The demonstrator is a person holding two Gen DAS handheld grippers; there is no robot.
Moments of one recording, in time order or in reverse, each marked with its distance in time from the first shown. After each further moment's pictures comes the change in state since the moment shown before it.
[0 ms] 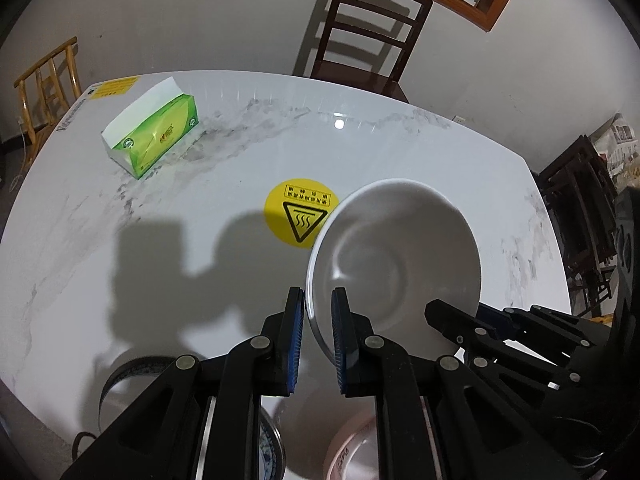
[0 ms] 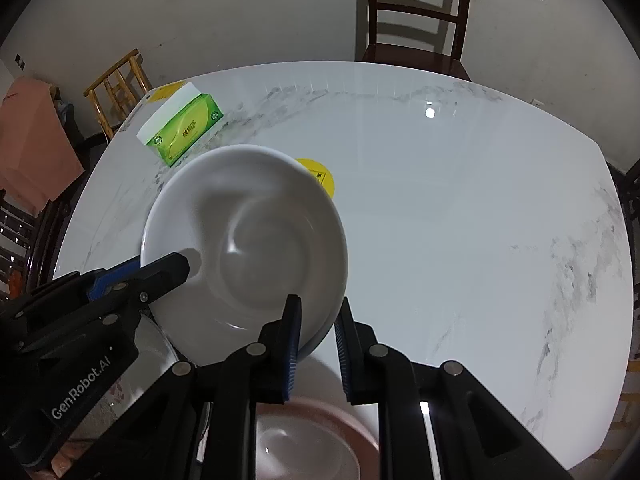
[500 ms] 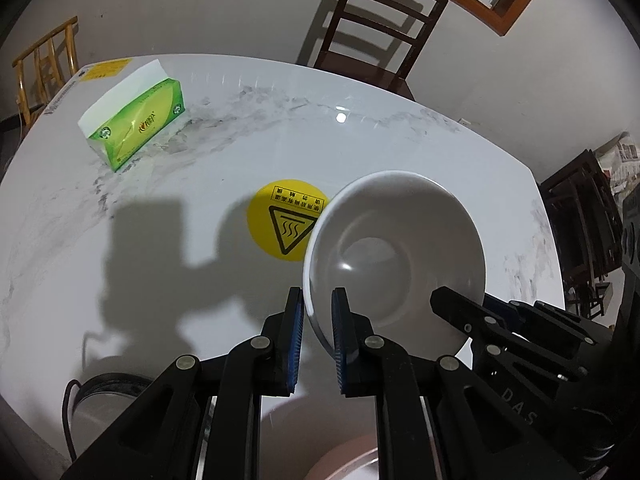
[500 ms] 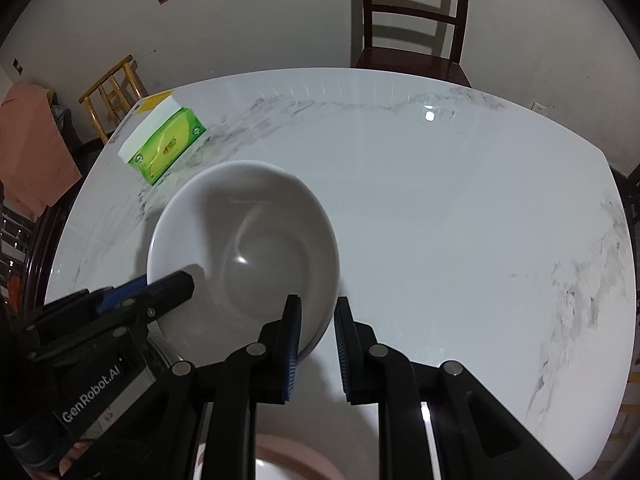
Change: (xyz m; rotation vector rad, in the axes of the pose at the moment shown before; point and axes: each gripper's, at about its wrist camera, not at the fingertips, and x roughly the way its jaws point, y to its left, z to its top) left arm 0.035 -0.005 0.020 -0.057 0.030 -0.019; right arm 0.021 -0.021 0.028 0.000 -0.009 0.005
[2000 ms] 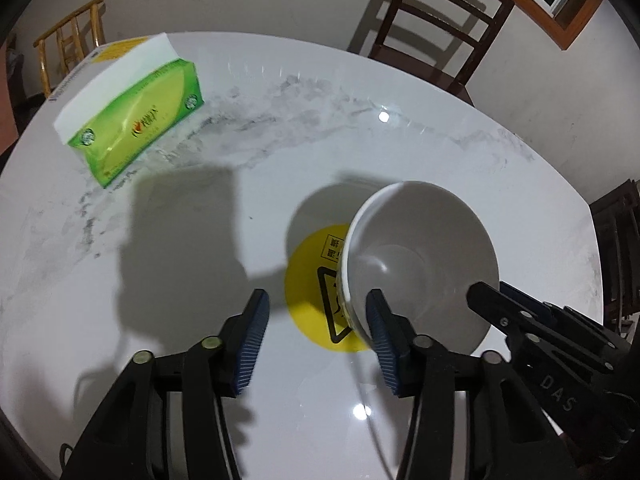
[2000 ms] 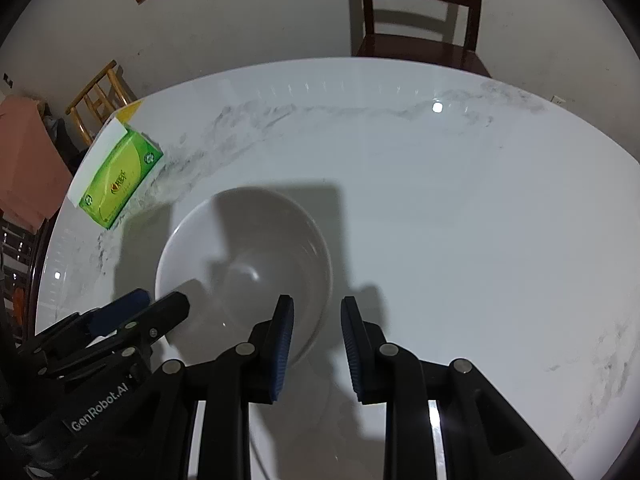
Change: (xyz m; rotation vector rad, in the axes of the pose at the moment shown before) left arm 0.090 0.034 0.056 -0.103 0.034 0.115; right arm 0.103 -0.025 0.077 0.028 0.038 0.042
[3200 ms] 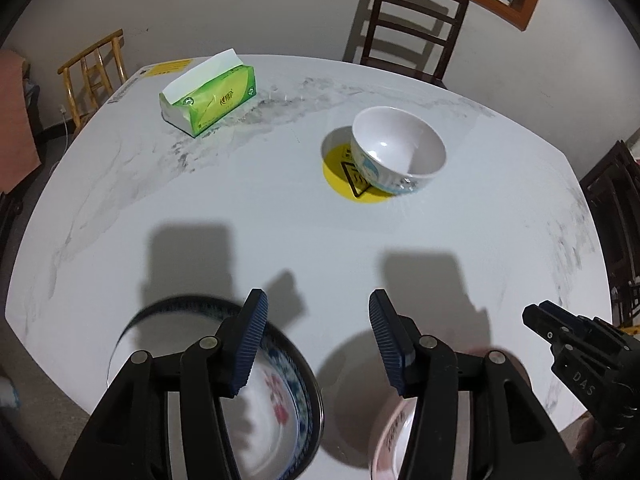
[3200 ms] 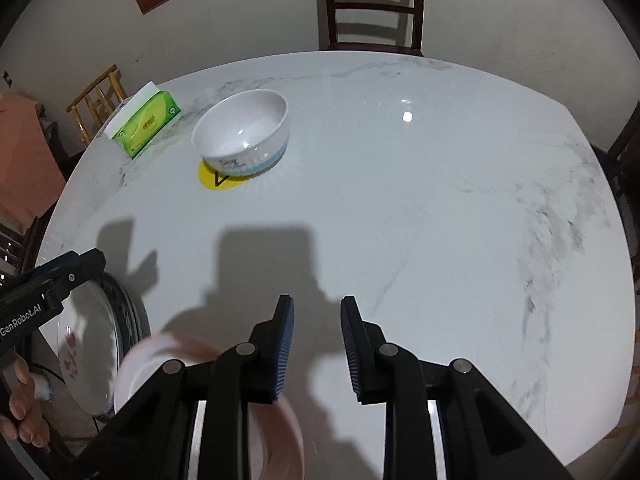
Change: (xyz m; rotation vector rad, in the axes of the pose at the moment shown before) left arm -0.113 0.021 -0.137 0.093 -0.103 0.064; right arm -0.106 -0.022 -0.171 0.041 -0.085 -0.081
